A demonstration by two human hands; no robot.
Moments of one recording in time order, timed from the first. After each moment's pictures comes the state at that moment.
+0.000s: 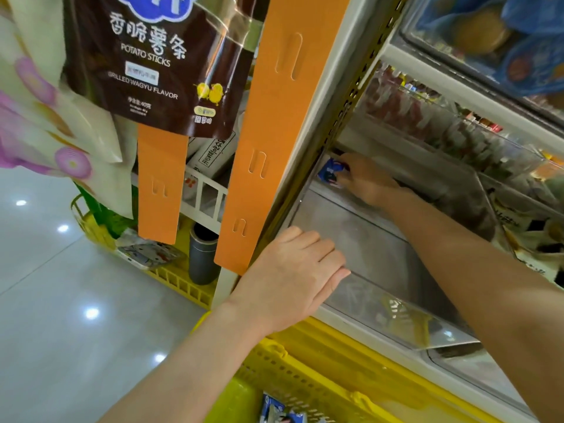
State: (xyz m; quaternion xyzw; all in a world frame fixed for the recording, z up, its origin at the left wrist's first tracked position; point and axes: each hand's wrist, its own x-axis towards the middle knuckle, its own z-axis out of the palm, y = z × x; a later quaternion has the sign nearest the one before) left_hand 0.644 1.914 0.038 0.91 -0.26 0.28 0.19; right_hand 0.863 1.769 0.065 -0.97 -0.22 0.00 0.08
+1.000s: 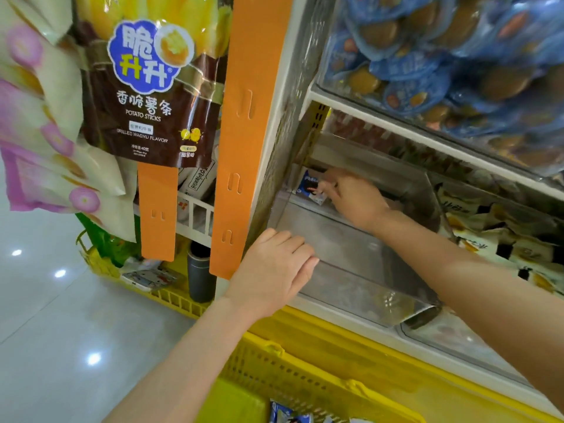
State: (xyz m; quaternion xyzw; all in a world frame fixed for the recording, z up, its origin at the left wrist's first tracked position) left_hand 0.642 1.910 0.039 0.92 -0.23 0.26 0.19; right_hand 0.780 1.757 0.100 -0.96 -0.24 -0.10 0.09
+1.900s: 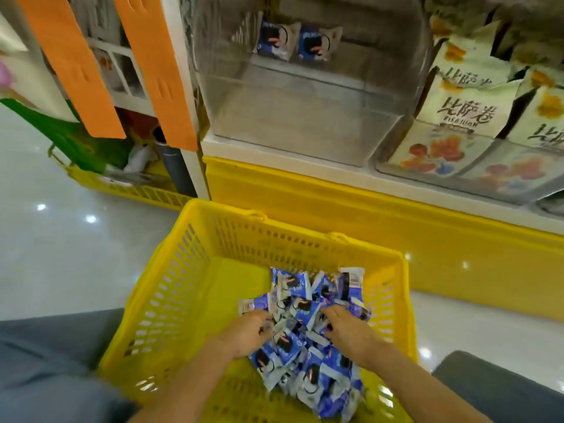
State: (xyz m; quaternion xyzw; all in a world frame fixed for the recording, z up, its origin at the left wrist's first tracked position) left_hand 0.459 1.855 -0.225 0.88 -0.08 -0.39 0.28; right_hand 0.457 1.626 -0.193 -0.92 -0.11 0.38 0.08
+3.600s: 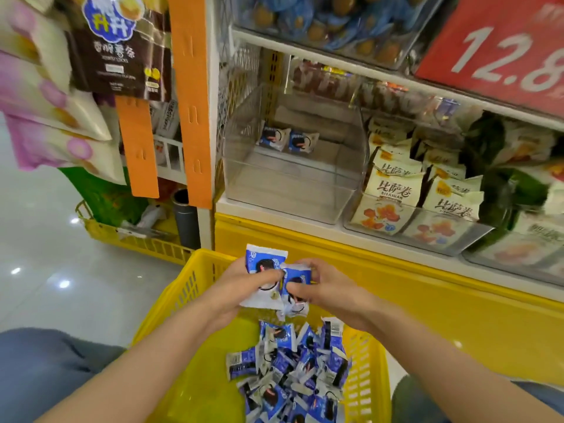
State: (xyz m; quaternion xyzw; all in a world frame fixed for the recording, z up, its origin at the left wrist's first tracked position) left_hand 0.486 1.860 -0.005 0.66 0.07 -0.17 0.73; right_hand 0.490 1.691 0.019 -0.77 -0.02 0.27 0.58
